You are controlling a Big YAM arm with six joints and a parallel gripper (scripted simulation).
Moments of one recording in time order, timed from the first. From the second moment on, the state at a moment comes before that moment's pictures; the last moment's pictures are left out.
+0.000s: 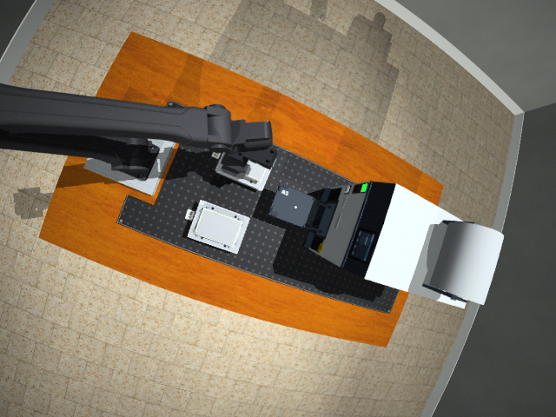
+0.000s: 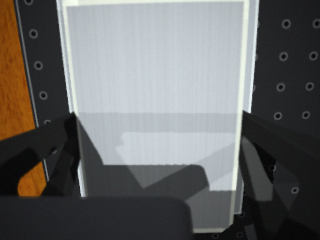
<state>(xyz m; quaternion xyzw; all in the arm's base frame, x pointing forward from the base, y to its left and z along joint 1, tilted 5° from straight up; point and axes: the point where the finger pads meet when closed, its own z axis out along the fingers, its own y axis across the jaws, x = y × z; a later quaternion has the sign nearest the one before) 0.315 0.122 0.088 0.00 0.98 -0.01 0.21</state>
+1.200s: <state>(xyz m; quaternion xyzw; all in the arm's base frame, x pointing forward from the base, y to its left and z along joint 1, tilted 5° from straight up) 0.317 0.122 0.074 0.01 0.98 -0.01 0.21</state>
